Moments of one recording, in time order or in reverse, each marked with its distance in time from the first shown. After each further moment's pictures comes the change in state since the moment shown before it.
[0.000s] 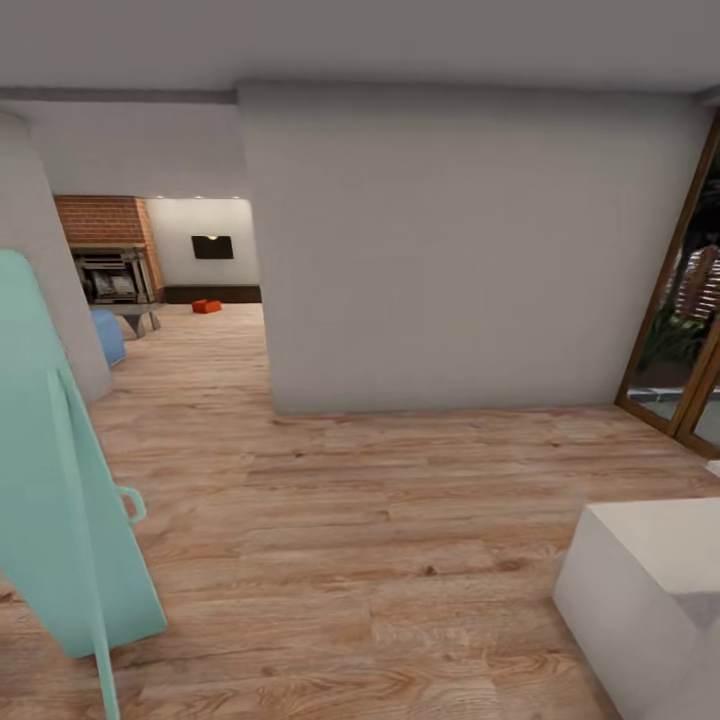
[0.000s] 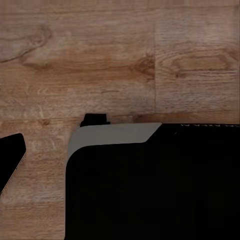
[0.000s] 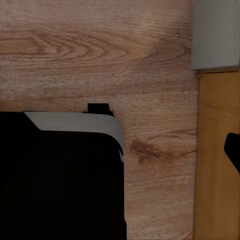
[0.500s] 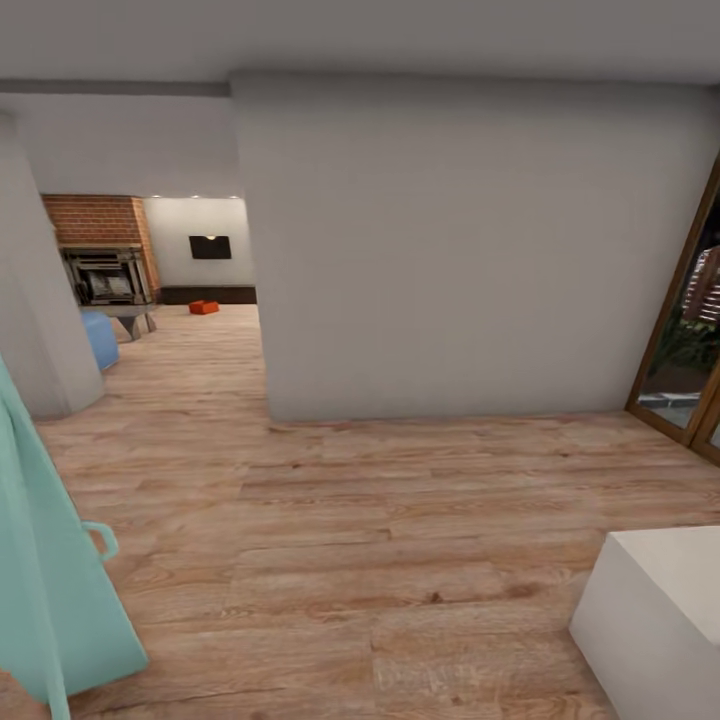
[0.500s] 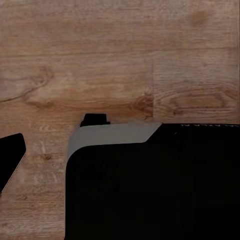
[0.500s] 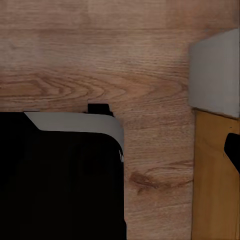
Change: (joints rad) left arm 0.000 0.000 0.000 0.000 0.000 0.000 0.000; right arm 0.000 0.000 0.001 0.000 0.001 -0.001 0.000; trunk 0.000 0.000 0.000
